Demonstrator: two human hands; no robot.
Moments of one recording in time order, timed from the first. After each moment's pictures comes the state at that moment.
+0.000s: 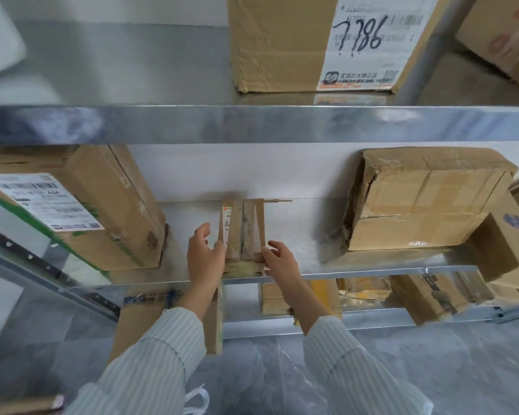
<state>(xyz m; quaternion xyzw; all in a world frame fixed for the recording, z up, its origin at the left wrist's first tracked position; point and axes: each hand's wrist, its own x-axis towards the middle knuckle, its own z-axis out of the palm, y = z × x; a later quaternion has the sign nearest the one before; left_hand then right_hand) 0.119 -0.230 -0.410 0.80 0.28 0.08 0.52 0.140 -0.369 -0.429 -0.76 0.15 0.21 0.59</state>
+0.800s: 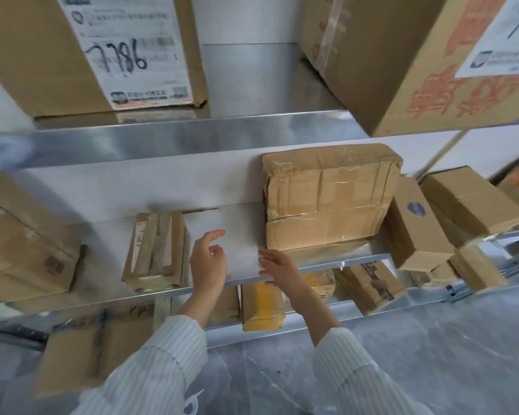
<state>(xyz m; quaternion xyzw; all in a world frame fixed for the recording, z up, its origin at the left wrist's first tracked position) 0.141 -0.418 -0.394 0.81 0.21 0.09 0.54 0.140 -0.565 -0.407 -0.73 0.11 0.22 0.64</state>
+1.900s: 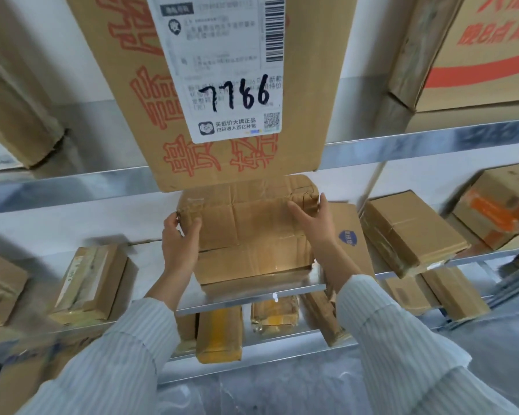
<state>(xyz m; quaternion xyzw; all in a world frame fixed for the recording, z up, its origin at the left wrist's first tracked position) 0.202 -0.556 -0.308 0.78 0.25 0.13 0.56 0.253 -0.792 -0.320 -0.75 0.14 -0.02 0.64</state>
